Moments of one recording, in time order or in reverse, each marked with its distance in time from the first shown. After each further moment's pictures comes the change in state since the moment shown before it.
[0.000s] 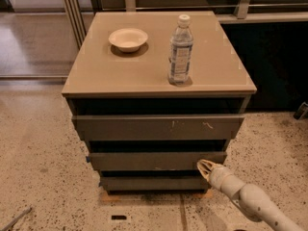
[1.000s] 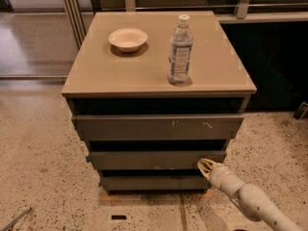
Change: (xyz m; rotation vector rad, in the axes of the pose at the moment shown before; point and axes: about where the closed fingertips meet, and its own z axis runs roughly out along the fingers) arm 0.003 -0.006 0.004 0.029 0.013 0.009
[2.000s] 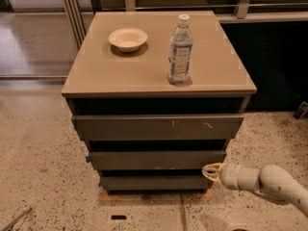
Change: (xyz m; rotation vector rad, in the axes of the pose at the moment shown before) arm -0.029 0.015 -0.063 -0.429 -0.019 0.103
